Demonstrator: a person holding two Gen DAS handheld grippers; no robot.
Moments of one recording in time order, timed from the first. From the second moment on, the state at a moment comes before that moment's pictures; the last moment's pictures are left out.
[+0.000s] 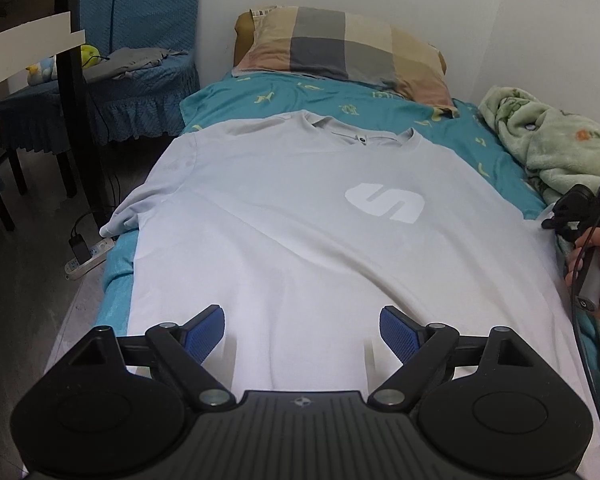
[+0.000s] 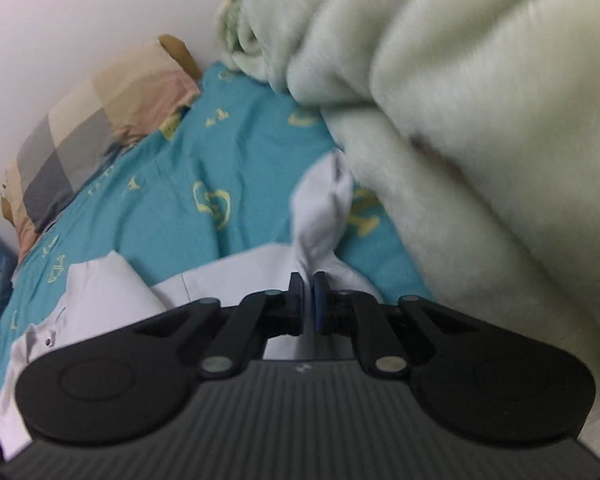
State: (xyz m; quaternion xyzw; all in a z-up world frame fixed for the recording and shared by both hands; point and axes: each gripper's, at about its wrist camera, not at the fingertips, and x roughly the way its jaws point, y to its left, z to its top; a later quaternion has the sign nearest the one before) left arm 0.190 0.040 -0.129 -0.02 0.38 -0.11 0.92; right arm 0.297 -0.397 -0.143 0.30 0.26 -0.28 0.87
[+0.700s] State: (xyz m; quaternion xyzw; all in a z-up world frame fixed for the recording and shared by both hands) left arm 0.191 0.097 -0.108 -0.11 0.34 -0.04 0.93; right arm 0.310 -0.158 -0.141 -0.01 0.33 0.08 0.94
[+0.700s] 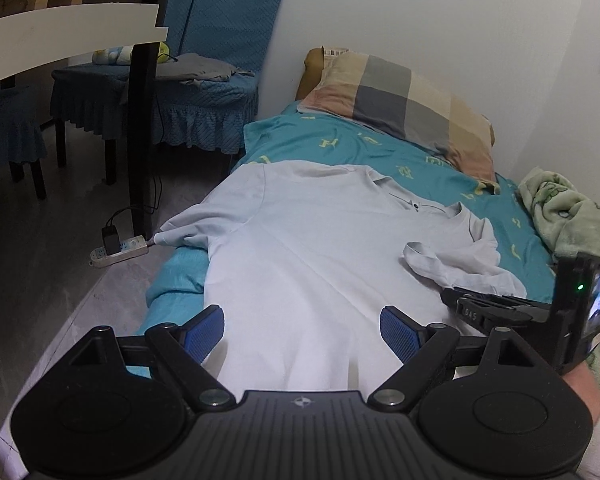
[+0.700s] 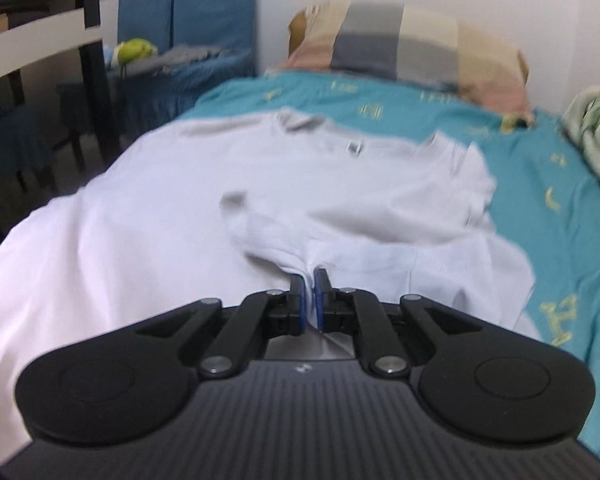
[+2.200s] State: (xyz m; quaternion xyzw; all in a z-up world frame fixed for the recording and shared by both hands) left arm 0.459 -0.141 -0.172 0.08 0.43 -0.33 0.83; right arm 0.202 -0.313 -0.094 0.34 0.37 -0.03 0.86
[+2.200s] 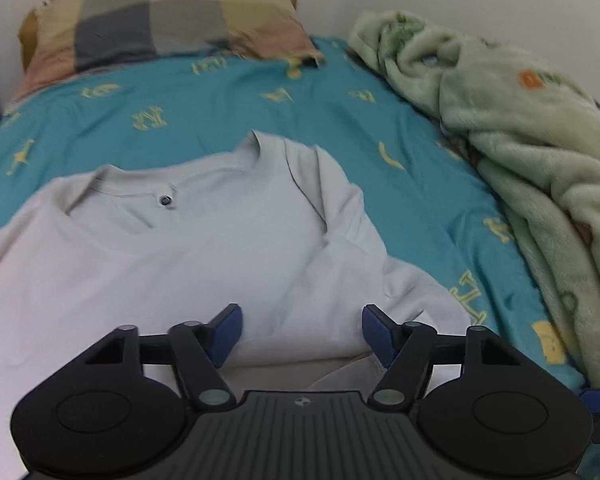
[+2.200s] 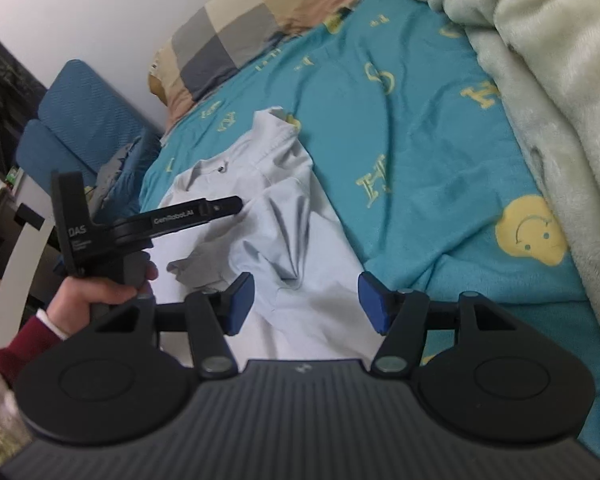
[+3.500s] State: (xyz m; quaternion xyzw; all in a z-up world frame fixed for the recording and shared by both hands) left arm 0.412 -0.034 -0.159 -0.28 0.45 -0.09 0.84; right arm 0.194 -0.320 -0.094 0.37 0.36 -0.03 0.85
